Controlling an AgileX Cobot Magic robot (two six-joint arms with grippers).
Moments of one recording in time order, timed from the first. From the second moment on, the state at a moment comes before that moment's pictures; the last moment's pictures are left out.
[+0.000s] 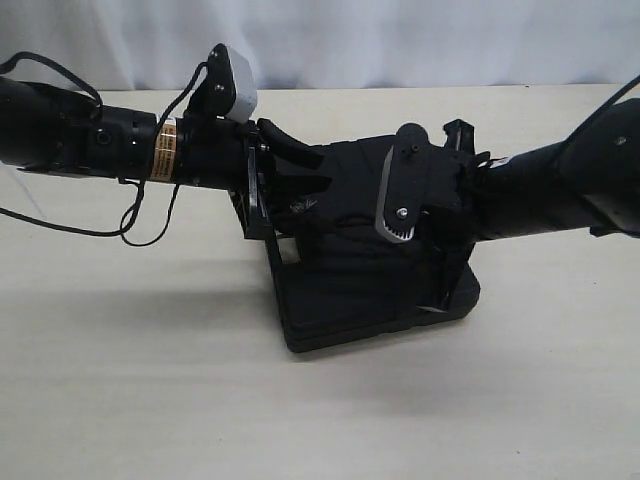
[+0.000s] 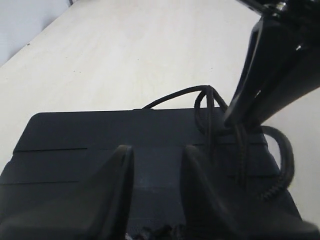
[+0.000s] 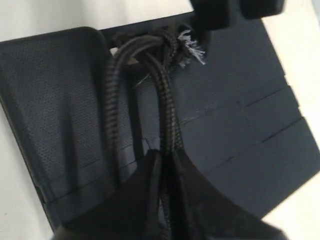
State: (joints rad) left arm -0.18 1.94 -1.05 1.41 -0.89 -0.73; right arm 0.41 1.55 -0.81 0.82 0.30 -1.72
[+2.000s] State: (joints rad) left arm -0.41 1.92 -1.00 1.27 -0.51 -0.09; right arm 0.42 1.65 -0.82 0.61 0.46 -1.75
